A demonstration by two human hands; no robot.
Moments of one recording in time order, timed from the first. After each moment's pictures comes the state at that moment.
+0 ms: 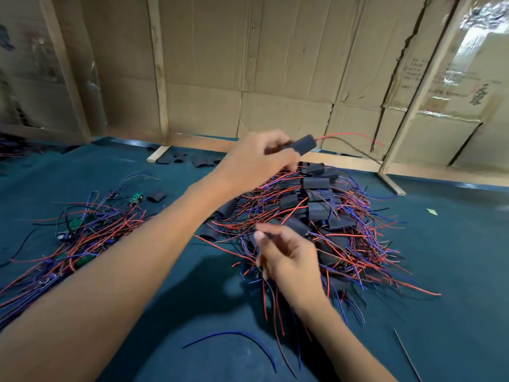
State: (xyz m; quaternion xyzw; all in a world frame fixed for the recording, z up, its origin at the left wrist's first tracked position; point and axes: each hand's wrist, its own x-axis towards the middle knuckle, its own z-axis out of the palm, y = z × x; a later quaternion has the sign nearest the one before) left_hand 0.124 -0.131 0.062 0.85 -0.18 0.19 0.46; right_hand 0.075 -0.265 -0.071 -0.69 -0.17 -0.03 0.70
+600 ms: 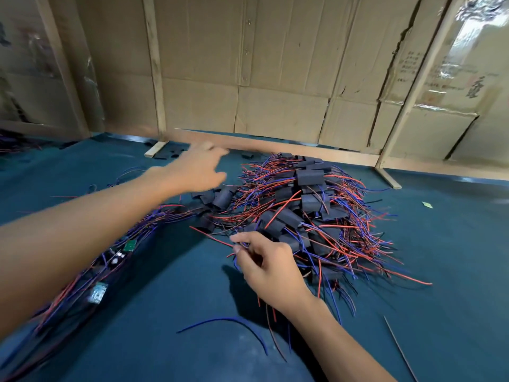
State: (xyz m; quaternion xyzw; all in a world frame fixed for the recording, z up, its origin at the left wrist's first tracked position) left_hand 0.164 -0.044 0.020 0.99 -0.04 0.11 0.07; right_hand 0.070 -0.267 -0.090 -0.82 -0.31 -0.10 0.47
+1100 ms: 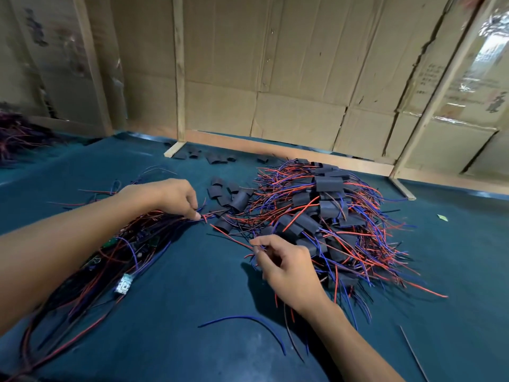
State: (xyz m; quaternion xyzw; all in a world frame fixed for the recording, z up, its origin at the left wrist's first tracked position) left_hand 0.123 0.031 -0.015 0.99 0.06 -0.10 0.11; right_hand 0.075 -0.265 -0.096 -0.82 -0.30 -0.09 0.47
